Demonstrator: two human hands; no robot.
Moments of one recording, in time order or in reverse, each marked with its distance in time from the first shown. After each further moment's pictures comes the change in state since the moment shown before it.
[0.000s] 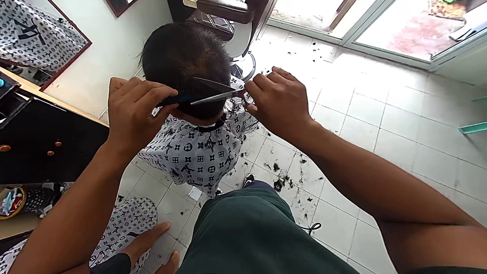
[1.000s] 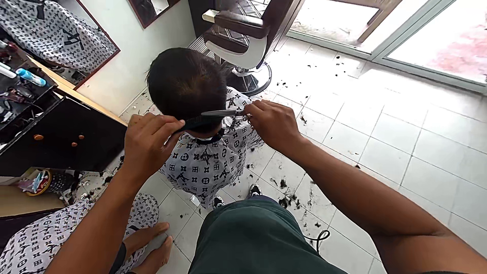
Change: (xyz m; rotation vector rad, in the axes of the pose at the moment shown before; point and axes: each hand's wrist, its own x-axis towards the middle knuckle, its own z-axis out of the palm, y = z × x) left_hand -0.003 0.050 0.012 0.095 -0.094 -0.121; right_hand -0.012 0.049 0.043 0.335 0.037 -0.027
